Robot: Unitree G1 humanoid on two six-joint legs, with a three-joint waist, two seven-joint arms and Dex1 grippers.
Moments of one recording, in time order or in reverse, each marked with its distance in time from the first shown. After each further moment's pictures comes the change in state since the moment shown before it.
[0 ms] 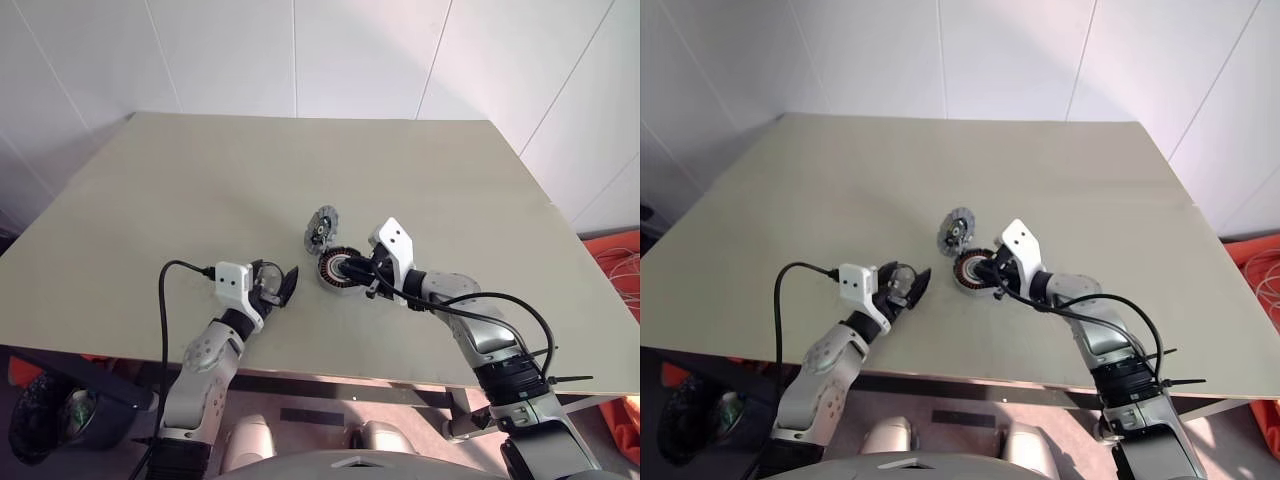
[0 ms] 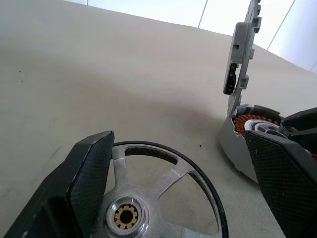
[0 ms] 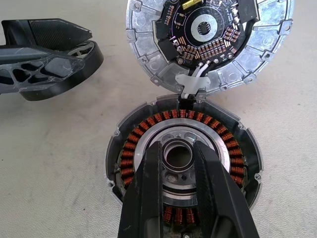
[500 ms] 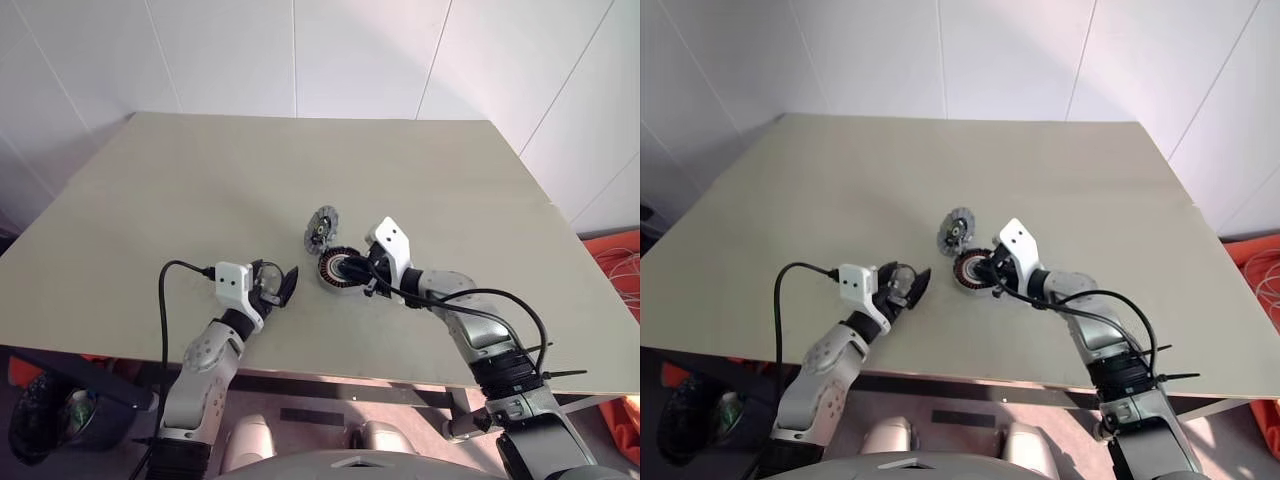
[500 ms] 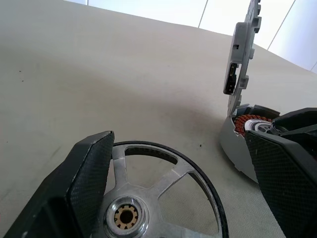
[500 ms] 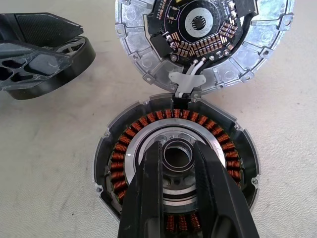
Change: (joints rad) left arm 0.002 0.000 0.000 -0.002 0.001 -0.001 0.002; right arm -0.033 0.017 0.008 0.060 -0.024 -0.020 0.000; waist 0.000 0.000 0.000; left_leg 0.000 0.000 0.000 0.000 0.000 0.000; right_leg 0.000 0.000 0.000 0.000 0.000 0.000
